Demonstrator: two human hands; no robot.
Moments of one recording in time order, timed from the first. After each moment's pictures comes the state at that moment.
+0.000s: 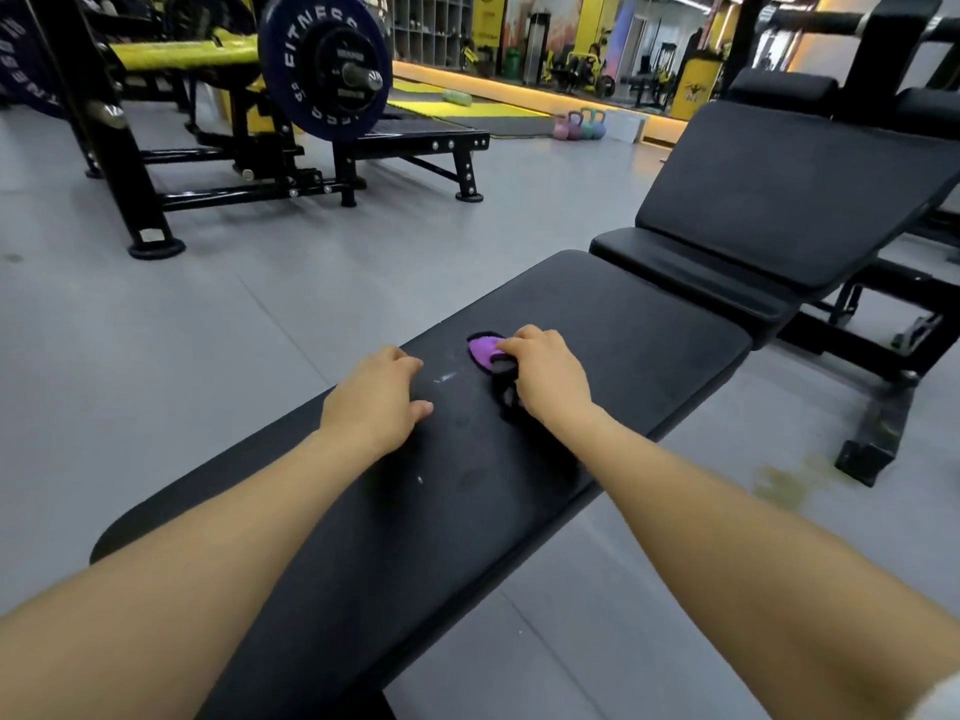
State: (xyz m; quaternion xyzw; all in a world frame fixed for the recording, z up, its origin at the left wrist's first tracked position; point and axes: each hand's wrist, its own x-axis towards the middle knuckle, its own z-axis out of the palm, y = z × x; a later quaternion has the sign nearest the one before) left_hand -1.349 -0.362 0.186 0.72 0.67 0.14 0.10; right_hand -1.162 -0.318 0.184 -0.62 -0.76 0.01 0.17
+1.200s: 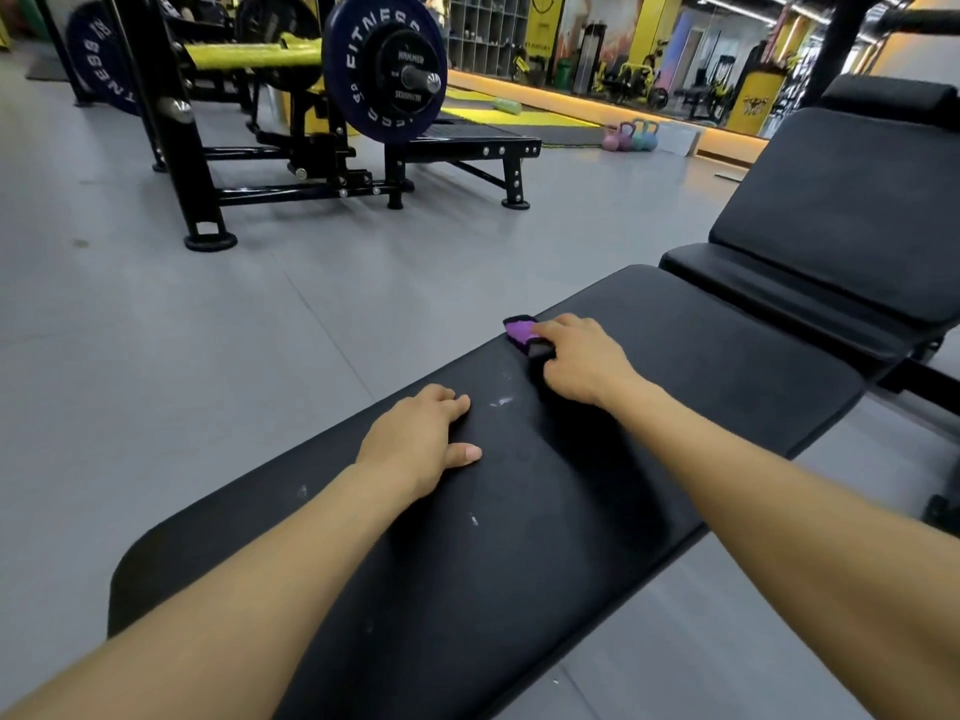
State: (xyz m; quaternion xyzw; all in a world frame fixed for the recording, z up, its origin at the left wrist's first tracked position) left_hand -1.368 -0.347 0.163 0.74 0.64 0.11 0.17; right_hand -1.188 -0.251 0.192 -0.59 -0.80 0.04 0.10
